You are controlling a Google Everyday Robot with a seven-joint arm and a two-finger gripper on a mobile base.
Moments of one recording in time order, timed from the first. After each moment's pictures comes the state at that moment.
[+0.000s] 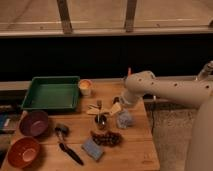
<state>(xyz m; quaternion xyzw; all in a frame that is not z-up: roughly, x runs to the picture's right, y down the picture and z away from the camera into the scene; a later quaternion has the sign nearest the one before) 0.090 0.122 0.799 -0.32 0.07 0.53 0.78</state>
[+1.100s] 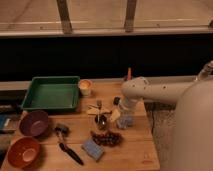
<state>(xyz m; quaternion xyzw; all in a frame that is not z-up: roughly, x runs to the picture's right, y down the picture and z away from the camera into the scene) 0.100 0.175 0.837 -0.34 0.13 0.52 0.77</state>
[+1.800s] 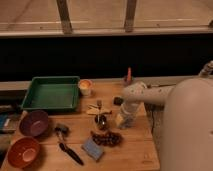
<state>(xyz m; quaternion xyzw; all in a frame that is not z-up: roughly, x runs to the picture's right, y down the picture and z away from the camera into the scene) 0.119 0.200 0.860 -0.33 0.17 0.53 0.76</state>
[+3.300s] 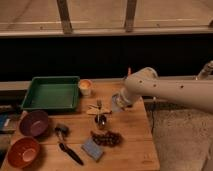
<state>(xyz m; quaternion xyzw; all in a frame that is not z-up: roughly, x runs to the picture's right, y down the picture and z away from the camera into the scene) 0.070 0.070 0.764 -0.24 0.03 0.53 0.81</state>
